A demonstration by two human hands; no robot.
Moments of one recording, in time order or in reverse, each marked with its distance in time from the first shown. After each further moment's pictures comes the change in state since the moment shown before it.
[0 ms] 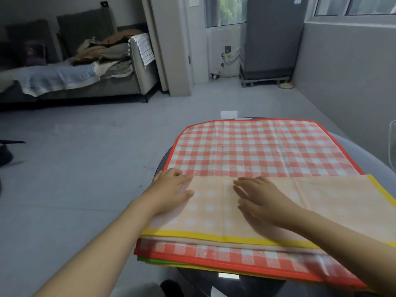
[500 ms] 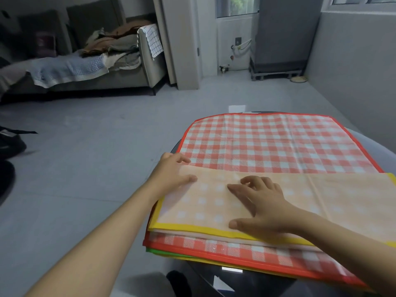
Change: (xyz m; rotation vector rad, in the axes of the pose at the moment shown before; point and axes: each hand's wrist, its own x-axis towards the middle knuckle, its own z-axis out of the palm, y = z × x) left_hand 0.004 -0.007 -0.011 -0.420 0.245 -0.164; right_hand -0.001 -0.019 0.012 -0.054 -0.191 0.001
